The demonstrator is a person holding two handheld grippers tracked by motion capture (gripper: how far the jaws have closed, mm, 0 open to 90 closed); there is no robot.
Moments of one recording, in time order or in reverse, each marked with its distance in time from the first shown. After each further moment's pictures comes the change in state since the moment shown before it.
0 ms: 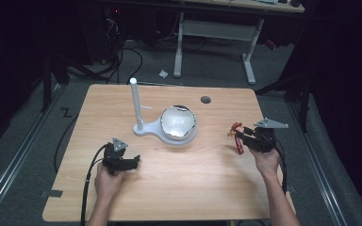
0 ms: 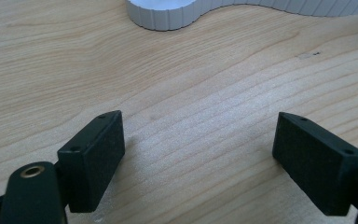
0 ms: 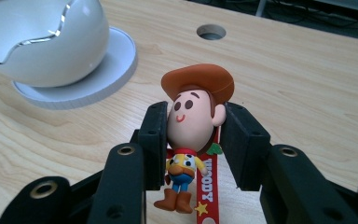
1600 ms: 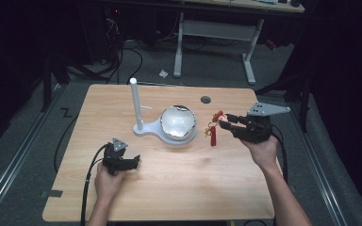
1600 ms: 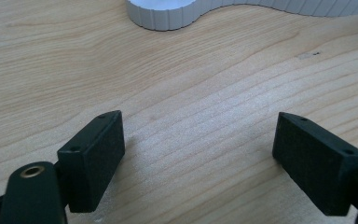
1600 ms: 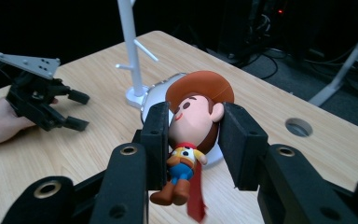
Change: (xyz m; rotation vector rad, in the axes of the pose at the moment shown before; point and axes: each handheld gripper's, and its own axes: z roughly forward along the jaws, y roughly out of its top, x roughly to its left) left arm 0.000 0.000 0.000 0.000 -0.002 0.001; right arm 0.065 0.085 -0.049 -0.128 0.297 -0.179
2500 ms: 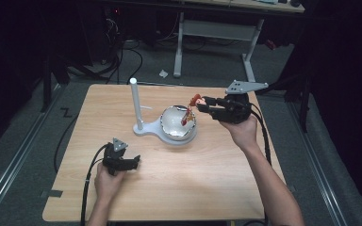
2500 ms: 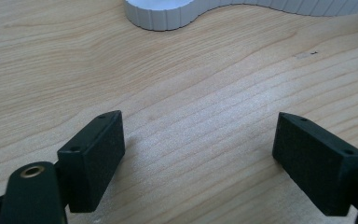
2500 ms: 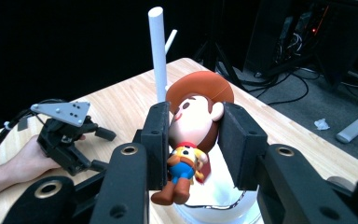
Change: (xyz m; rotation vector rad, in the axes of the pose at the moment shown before) left arm 0.000 0.000 0.000 0.000 -0.005 0.004; right arm 0.013 0.061 0.042 -0.034 0.103 -0.025
